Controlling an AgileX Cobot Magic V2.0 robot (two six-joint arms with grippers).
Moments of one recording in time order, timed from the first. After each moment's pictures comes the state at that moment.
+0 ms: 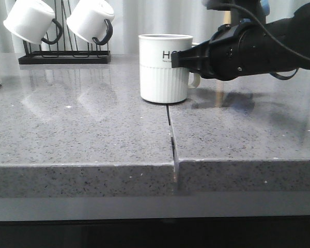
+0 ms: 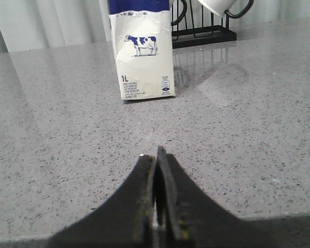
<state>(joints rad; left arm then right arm) -0.04 0.00 0.00 -0.02 0.18 0.10 0.42 1.77 -0.86 -0.03 -0.63 0.11</state>
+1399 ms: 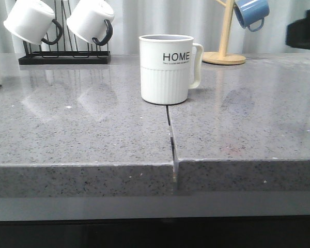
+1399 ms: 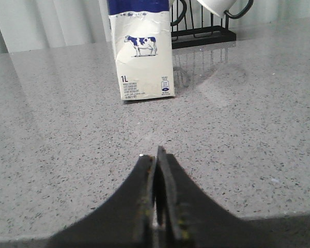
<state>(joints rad) -0.04 0.00 0.00 -0.02 0.18 0.10 0.42 0.98 -0.26 -0.03 -0.59 0.10</state>
